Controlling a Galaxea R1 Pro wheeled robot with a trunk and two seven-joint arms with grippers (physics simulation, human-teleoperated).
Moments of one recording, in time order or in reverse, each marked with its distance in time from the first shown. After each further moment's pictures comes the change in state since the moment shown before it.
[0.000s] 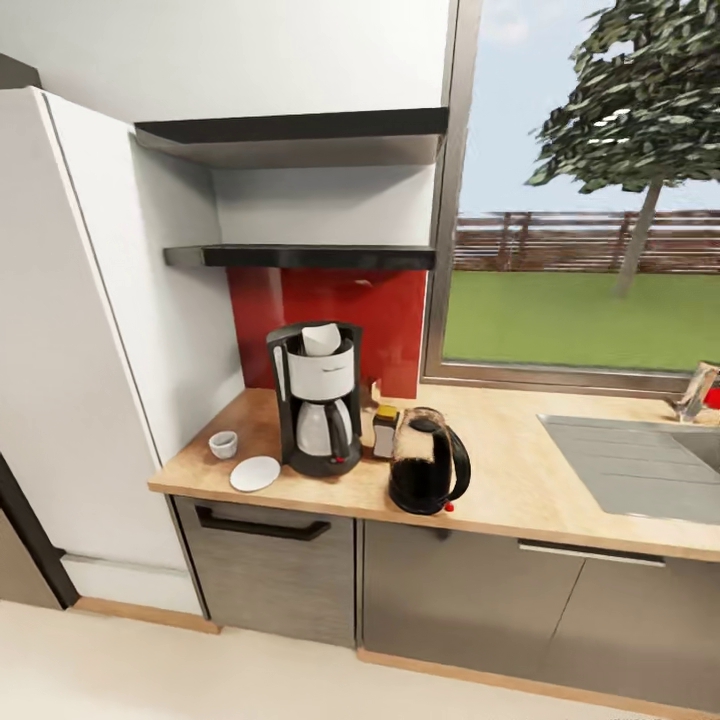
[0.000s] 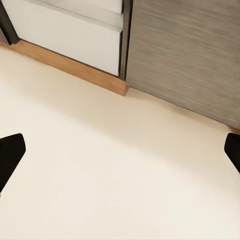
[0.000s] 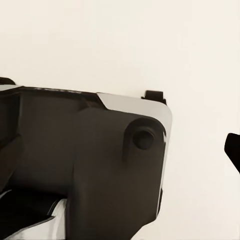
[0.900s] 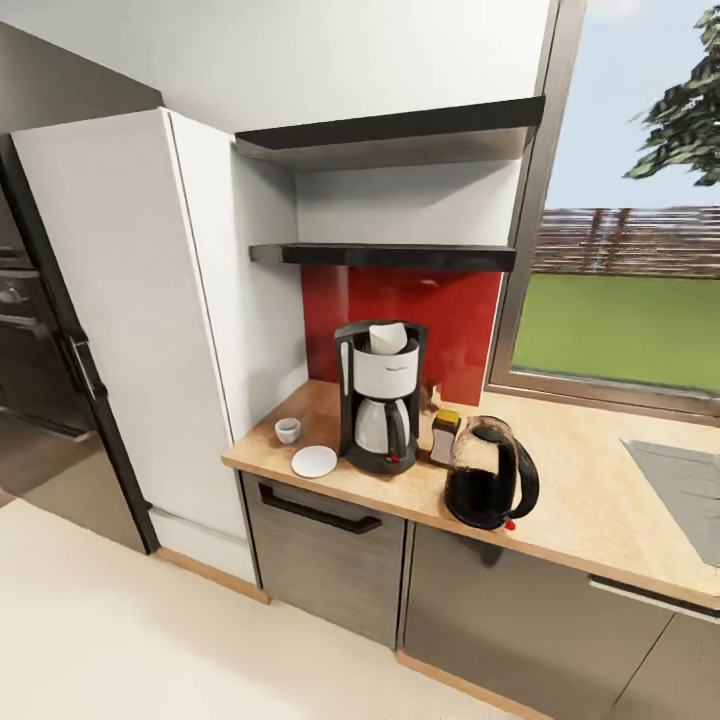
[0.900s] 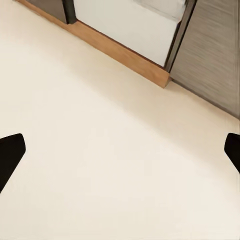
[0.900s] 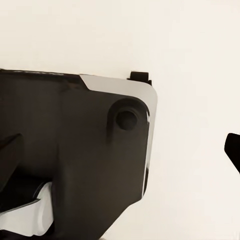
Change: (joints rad) left arm -0.004 -0.001 0.000 0.008 0.007 0.004 0.003; right arm 0.000 -0.027 0.002 0.023 0.007 0.043 0.000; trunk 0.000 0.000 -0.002
